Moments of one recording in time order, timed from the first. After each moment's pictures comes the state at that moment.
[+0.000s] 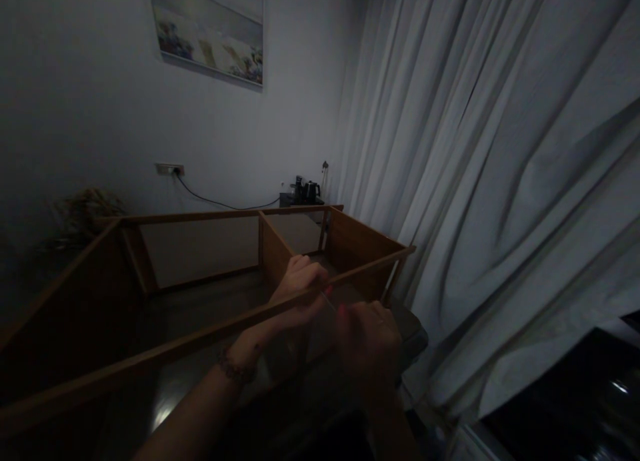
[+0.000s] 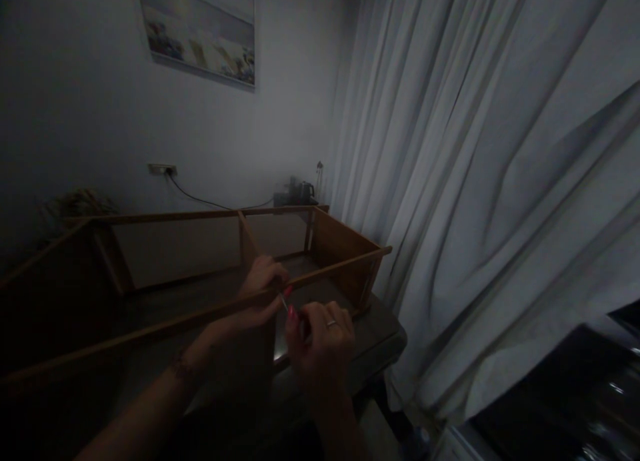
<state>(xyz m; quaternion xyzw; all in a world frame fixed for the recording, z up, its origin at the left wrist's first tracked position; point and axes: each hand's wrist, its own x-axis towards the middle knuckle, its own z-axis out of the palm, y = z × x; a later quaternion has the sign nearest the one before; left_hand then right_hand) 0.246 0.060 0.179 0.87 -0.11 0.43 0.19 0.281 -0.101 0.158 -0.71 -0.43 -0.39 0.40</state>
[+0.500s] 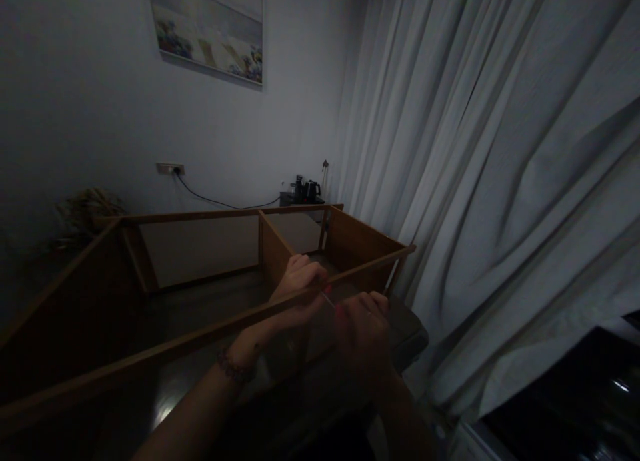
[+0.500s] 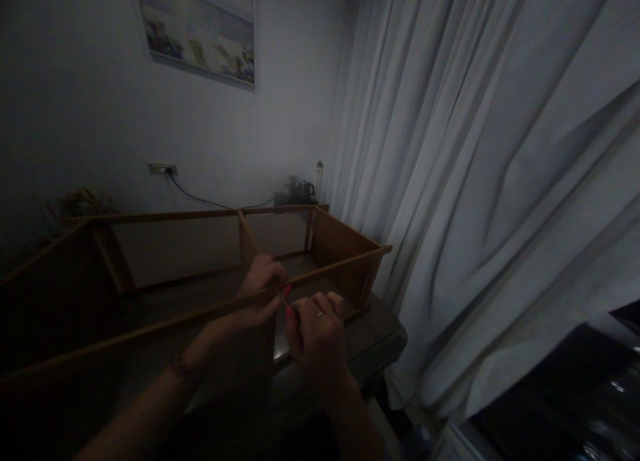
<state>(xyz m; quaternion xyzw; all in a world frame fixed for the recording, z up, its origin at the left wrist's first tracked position) 0.240 0.054 0.181 0.87 -0.08 0.44 0.20 0.293 -0.099 0.163 -0.68 -0.54 -0.39 0.32</state>
